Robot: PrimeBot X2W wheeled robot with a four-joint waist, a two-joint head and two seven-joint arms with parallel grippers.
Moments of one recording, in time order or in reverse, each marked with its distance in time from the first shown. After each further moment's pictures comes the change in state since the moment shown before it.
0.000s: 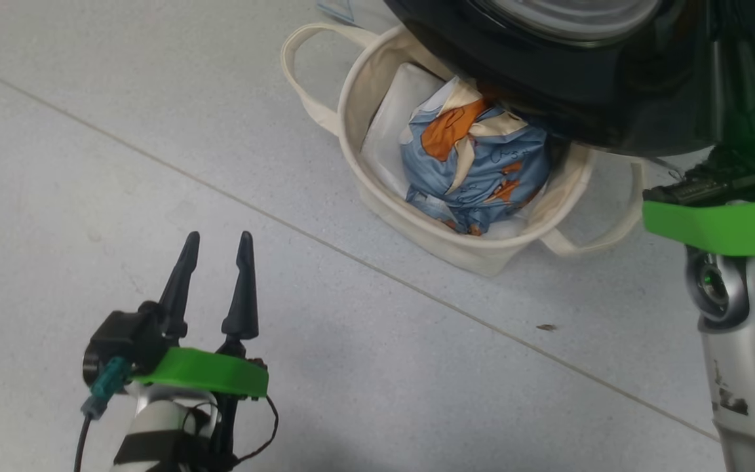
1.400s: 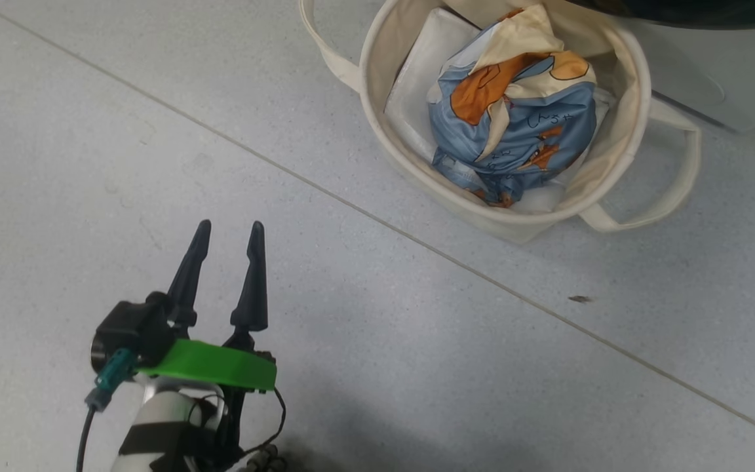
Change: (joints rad) left arm -0.018 -0.001 -0.019 -0.013 -0.012 0.004 0.000; right arm -0.253 -0.072 -0.215 0.284 0.109 0.003 0.000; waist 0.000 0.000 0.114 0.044
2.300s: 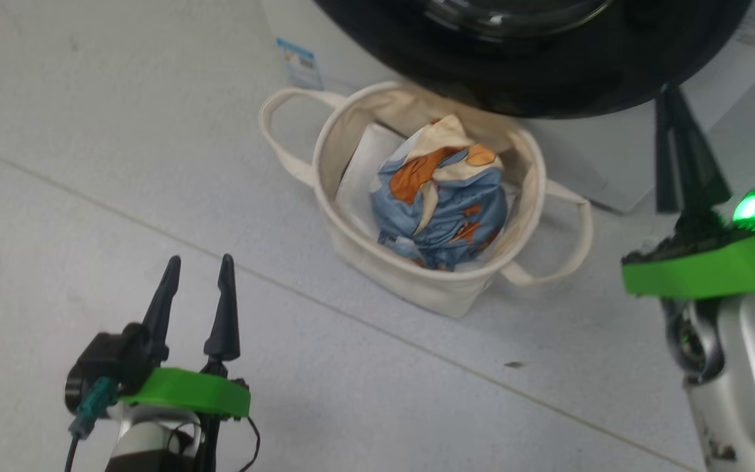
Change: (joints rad) left arm 0.056 0.000 0.079 0.033 0.049 -0.033 0.000; right arm 0.367 0.039 0.233 -0.162 -0.015 -0.003 0.000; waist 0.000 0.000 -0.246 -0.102
